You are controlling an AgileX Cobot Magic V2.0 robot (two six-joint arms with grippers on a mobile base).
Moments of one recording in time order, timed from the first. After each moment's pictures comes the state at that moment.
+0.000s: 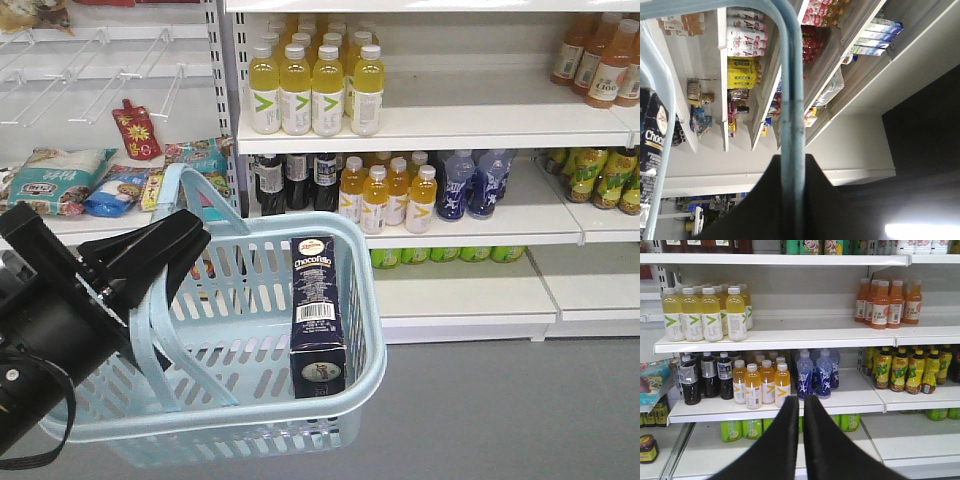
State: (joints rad) left arm -0.57 1.11 -0.38 0.15 -0.85 -1.85; right arm -0.09 -0.01 0.03 0.06 0.11 -0.06
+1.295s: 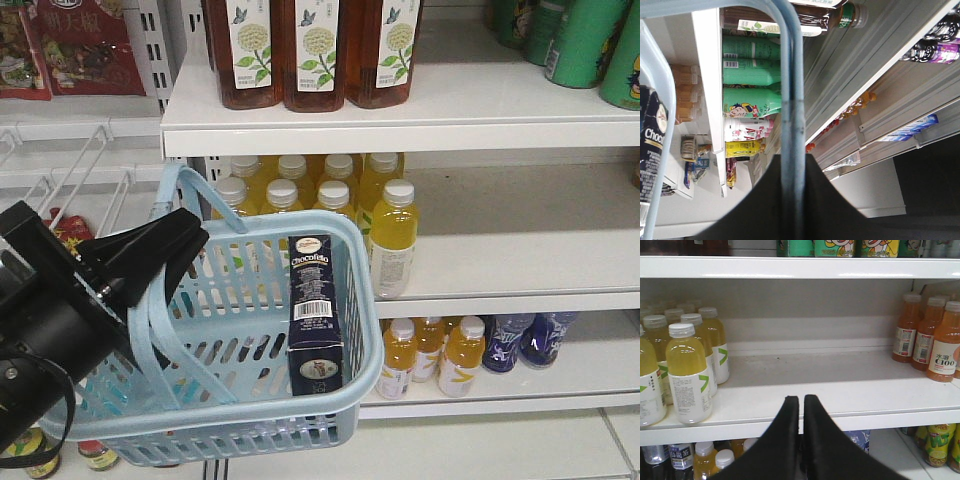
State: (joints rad) left arm -0.57 1.11 -0.38 0.15 -0.85 -1.85; right arm -0.09 -0.01 0.03 0.06 0.11 -0.06
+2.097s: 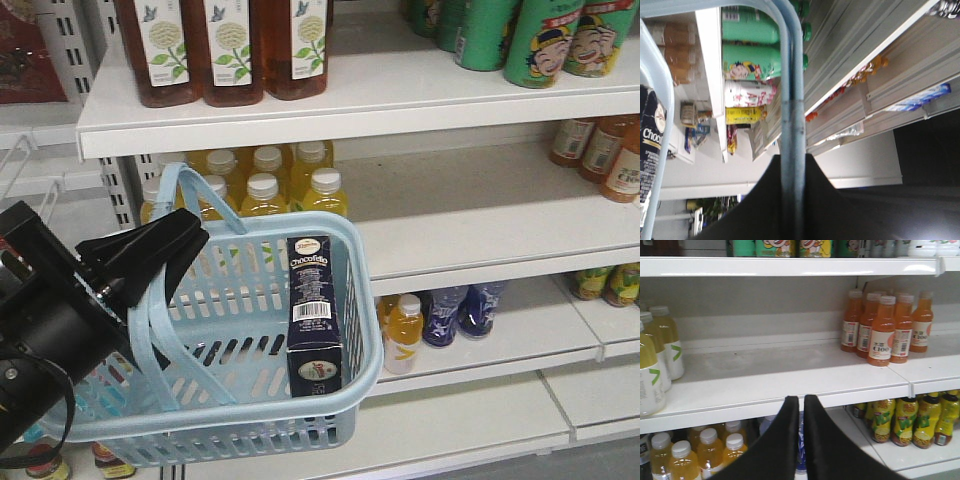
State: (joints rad) left arm -0.57 1.11 -0.38 0.15 -0.85 -1.85; right arm -0.09 -0.01 0.03 0.06 0.11 -0.06
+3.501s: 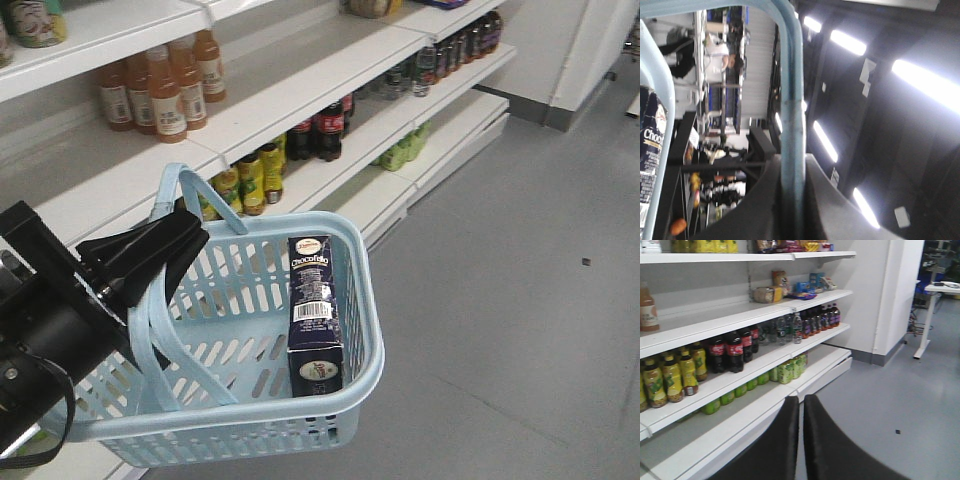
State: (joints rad) left arm -0.57 1.11 -0.38 0.15 -0.85 -1.85; right arm -0.09 -0.01 0.03 0.06 0.11 -0.06
